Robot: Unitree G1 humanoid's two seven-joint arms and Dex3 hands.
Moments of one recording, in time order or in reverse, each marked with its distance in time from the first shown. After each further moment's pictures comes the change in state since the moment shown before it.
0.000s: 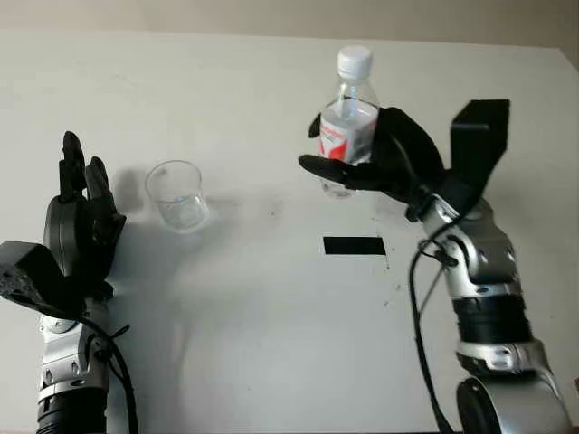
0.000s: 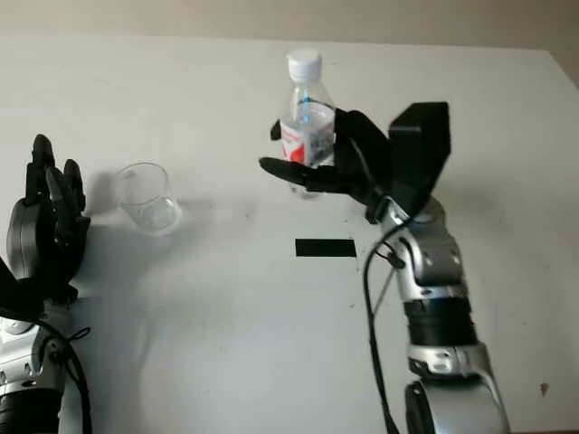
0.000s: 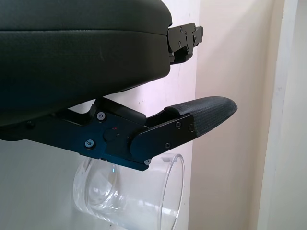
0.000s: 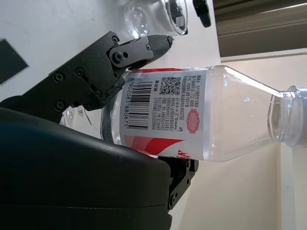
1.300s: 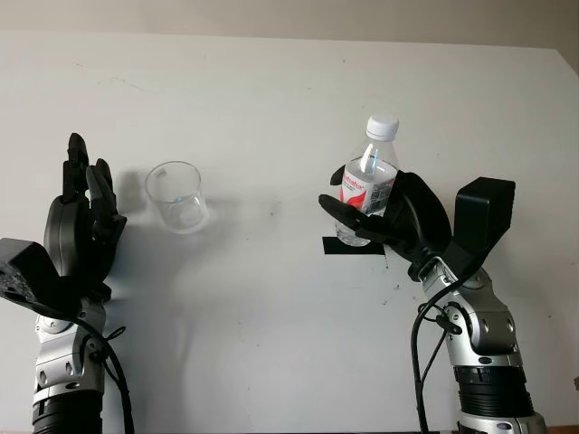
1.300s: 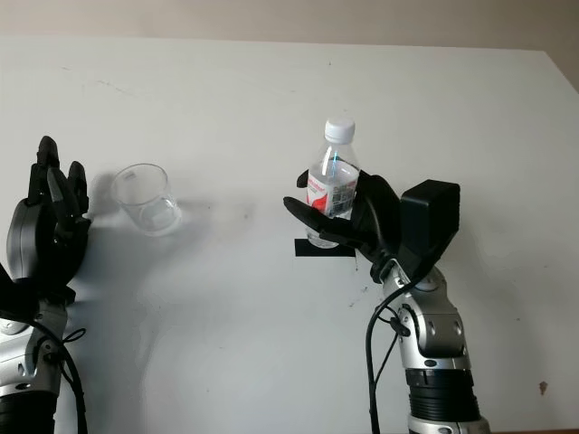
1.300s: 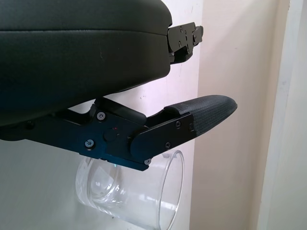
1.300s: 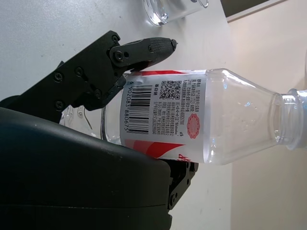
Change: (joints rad) left arm 0.008 0.014 0.004 -0.031 -0.017 0.053 -0.025; right arm 0.239 0.089 -0.008 -0.095 0.030 0.010 -0.186
